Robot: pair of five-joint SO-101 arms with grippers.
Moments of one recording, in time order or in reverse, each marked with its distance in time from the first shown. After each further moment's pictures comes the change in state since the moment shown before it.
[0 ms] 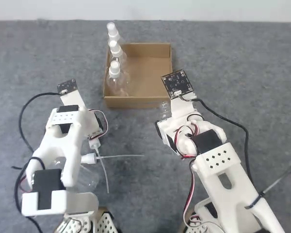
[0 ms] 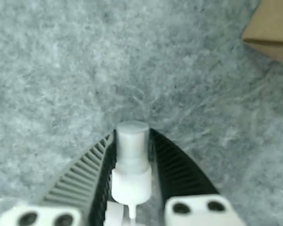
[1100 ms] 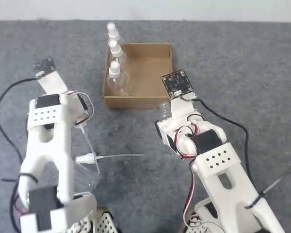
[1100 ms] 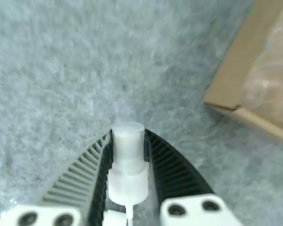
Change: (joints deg) left arm -5.3 -10.7 -10.4 6.5 -1.8; right arm 0.0 0.0 0.0 0.0 0.0
